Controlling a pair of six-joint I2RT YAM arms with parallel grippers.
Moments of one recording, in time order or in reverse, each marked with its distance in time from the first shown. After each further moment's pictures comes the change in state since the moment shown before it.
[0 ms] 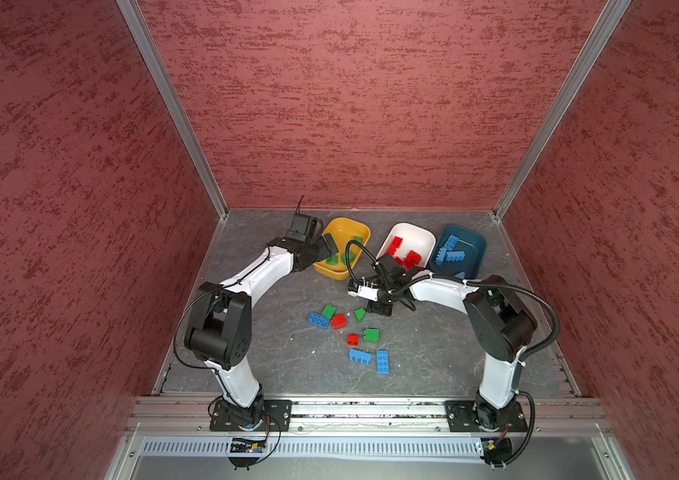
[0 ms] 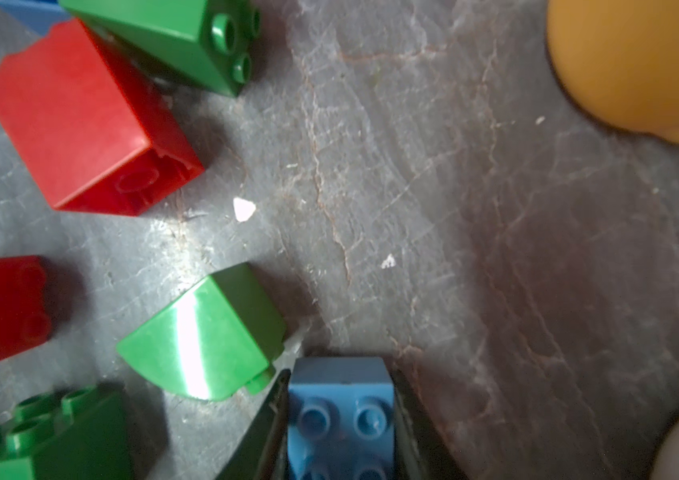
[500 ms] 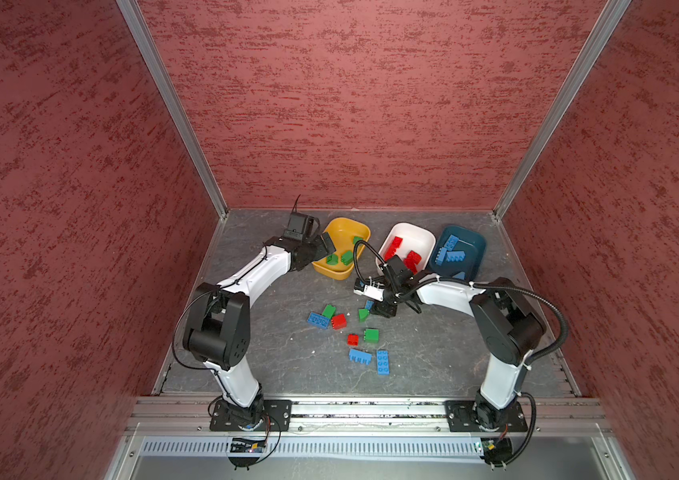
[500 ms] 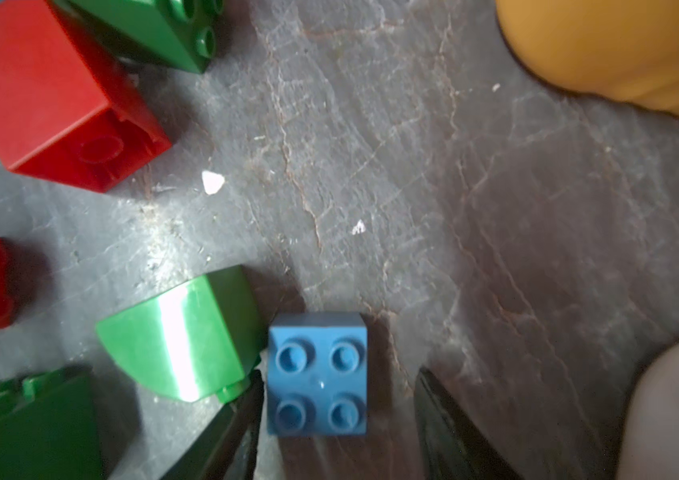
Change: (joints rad) left arm 0.023 -0.004 0.000 -0.006 0.028 0.000; right arm -0.018 -0.023 -0.084 0.103 0.002 -0.001
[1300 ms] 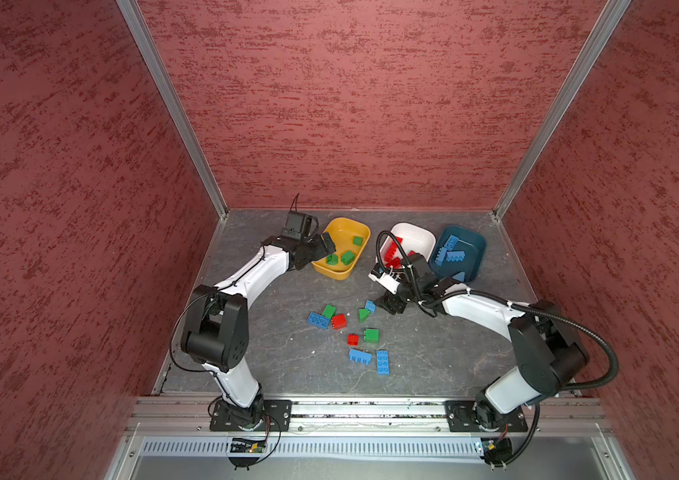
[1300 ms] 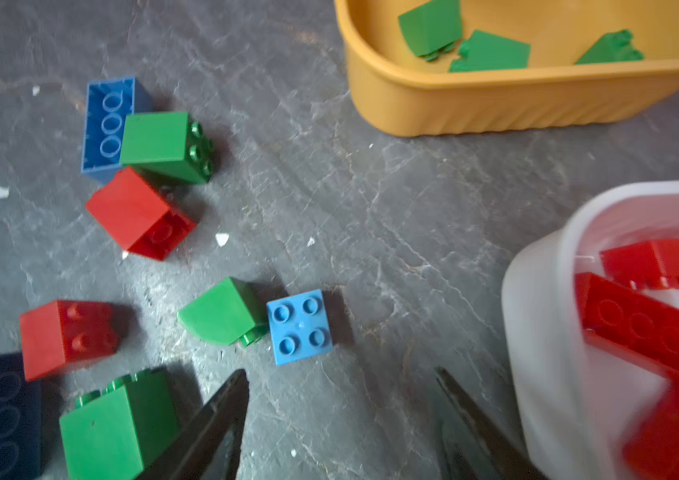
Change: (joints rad) left arm 0.012 -0.018 0.005 -0.017 0.049 0.033; right arm -0.074 -0.269 -0.198 0.158 -0.054 0.242
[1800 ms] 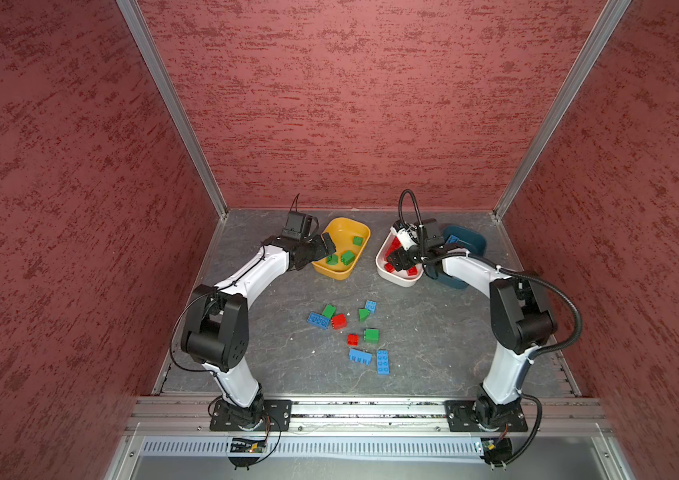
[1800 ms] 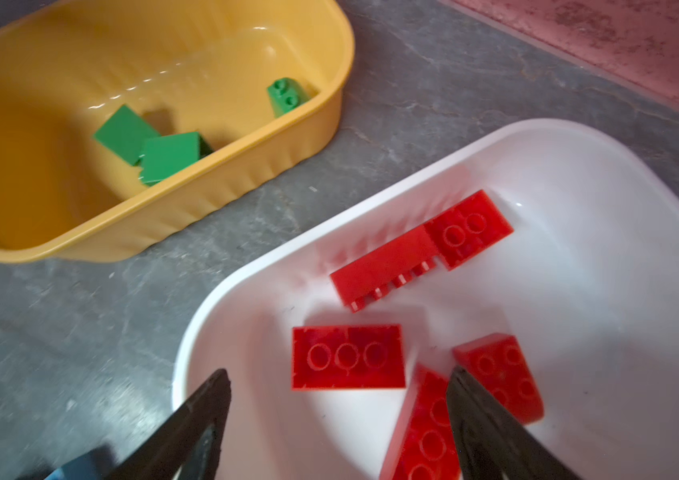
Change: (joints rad) left arm 0.000 0.000 0.000 -0.008 0.003 0.007; right arm -0.212 0.222 0.337 -0.040 0.082 0.219
